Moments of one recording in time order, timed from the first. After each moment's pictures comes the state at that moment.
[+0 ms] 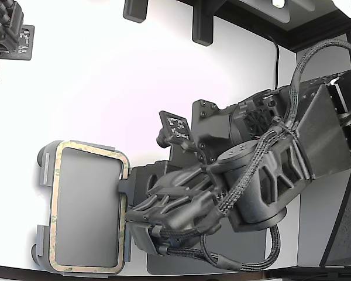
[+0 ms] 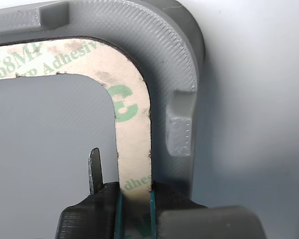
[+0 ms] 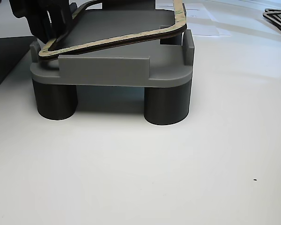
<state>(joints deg) 31.6 86.7 91.7 82.3 9.5 125.5</state>
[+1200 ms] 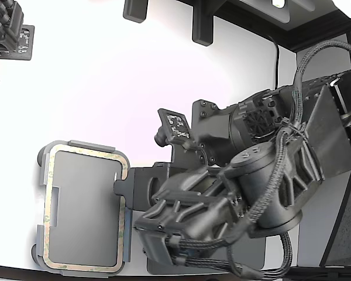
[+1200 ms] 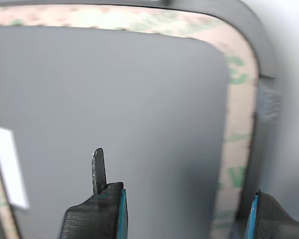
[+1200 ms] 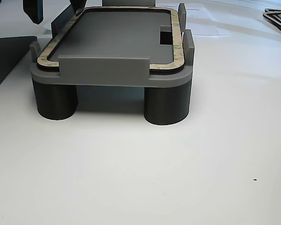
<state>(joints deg) 33.1 86.7 84.5 84.0 15.0 120.1</state>
